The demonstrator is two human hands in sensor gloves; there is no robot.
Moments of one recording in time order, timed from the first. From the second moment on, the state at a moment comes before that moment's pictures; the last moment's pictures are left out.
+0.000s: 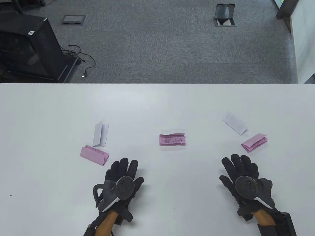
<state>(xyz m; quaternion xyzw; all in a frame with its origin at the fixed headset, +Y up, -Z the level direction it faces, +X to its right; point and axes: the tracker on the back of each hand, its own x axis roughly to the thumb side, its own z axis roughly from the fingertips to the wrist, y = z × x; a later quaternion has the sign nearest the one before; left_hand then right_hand) -0.154 -0.745 -0.202 -0.01 -0.07 0.12 0.99 0.278 -0.743 -0.212 0.11 -0.05 0.99 0.12</state>
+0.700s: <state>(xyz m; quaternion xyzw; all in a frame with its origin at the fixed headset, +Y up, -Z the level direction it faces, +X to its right) -0.143 -0.741 -0.200 -0.01 -0.10 0.12 0.99 0.245 -0.733 -0.259 0.09 -0.01 0.99 0.08</state>
